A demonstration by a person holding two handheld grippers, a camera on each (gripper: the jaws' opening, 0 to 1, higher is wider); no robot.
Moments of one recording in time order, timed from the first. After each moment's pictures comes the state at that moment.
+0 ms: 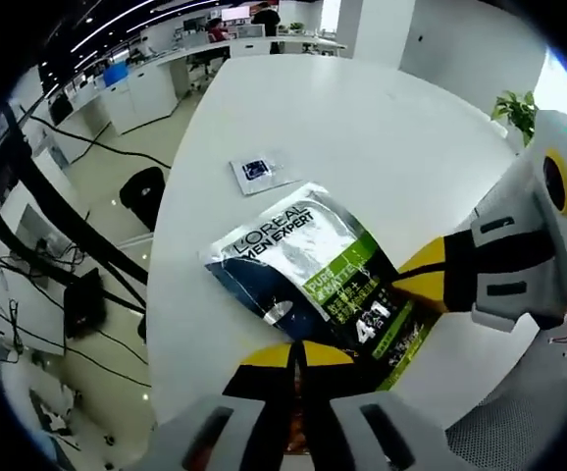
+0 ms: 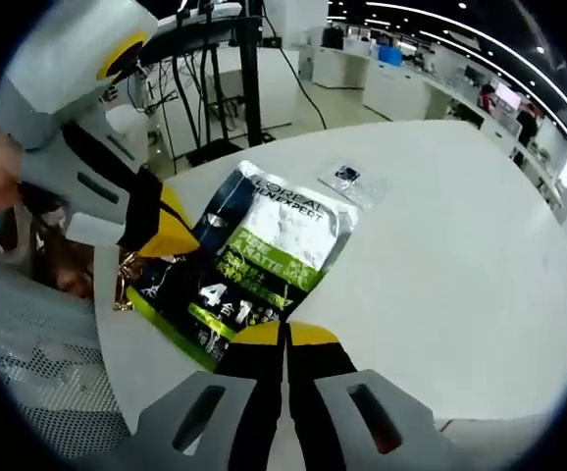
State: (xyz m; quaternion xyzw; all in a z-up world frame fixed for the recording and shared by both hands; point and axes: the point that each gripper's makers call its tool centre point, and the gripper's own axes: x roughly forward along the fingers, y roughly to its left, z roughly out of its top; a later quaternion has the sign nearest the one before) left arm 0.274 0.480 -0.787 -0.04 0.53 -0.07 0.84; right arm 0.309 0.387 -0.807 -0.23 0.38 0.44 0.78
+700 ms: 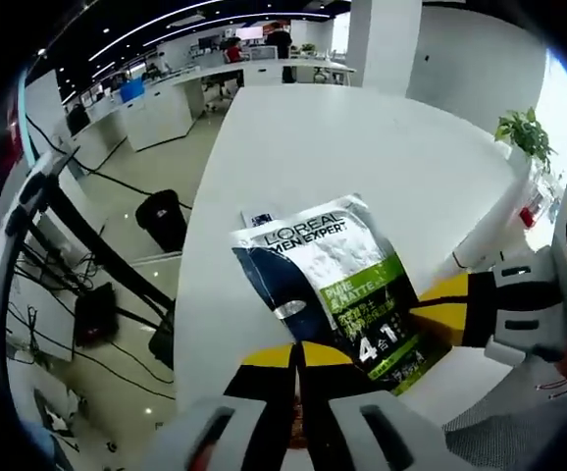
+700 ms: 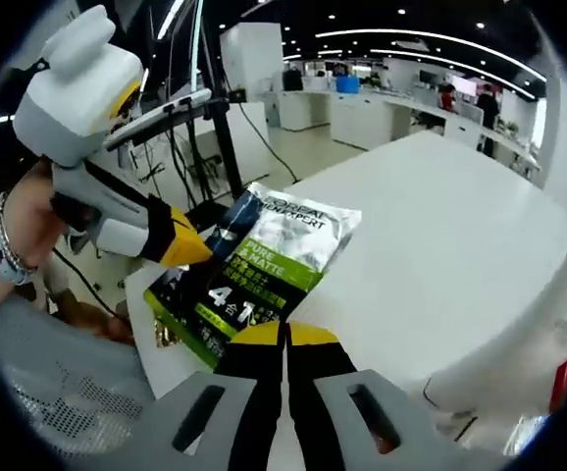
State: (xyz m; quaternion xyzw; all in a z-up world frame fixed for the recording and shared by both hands) left arm 0.285 0.461 -0.732 -0.01 0.47 -0.06 0.88; right arm 0.298 0.366 -0.738 -0.10 0.31 0.41 0.85
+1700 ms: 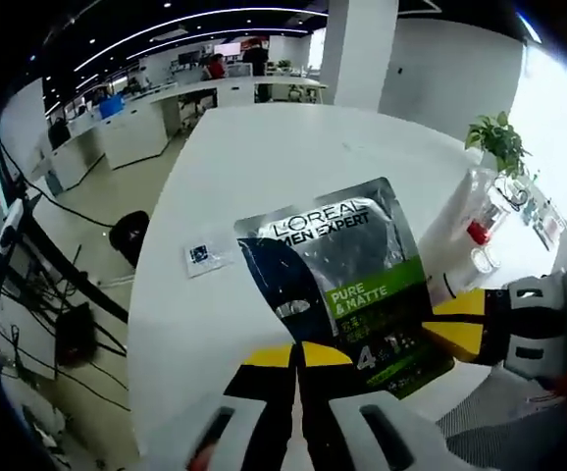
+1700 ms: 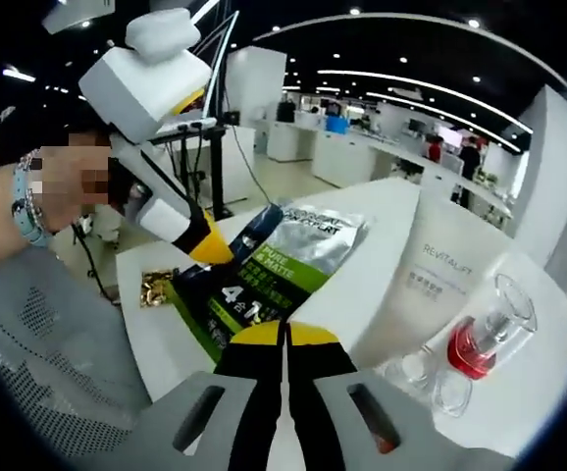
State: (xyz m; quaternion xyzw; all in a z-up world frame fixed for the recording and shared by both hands) left arm 0.291 0.391 -0.729 -0.01 0.45 -0.11 0.88; right arm 0.282 0.309 -0.713 -0.19 0.22 0.39 0.87
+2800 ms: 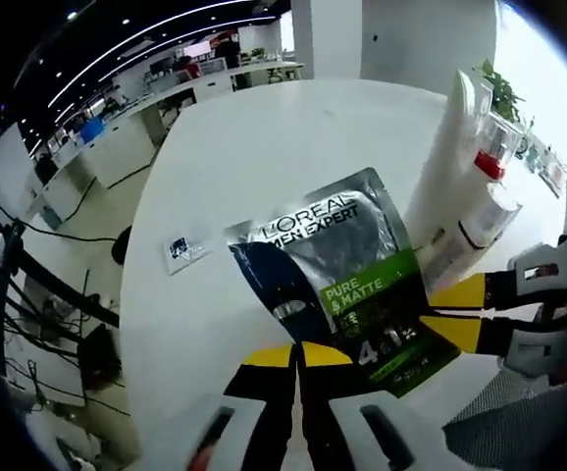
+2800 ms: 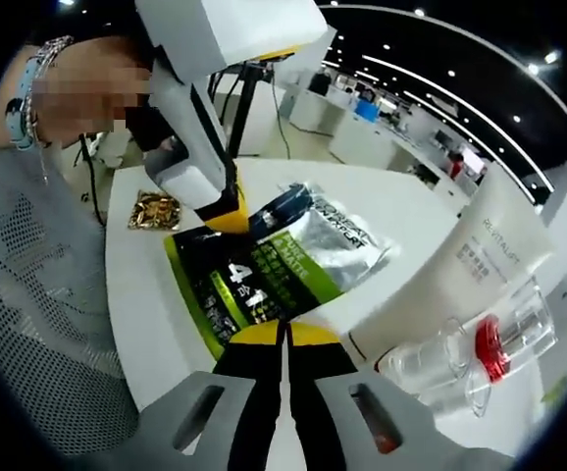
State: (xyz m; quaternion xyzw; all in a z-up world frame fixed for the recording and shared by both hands) left arm 0.287 0.378 -0.764 0.08 0.48 -0.12 0.87; right arm 0.276 0.298 -0.756 -0.32 0.24 0.40 0.83
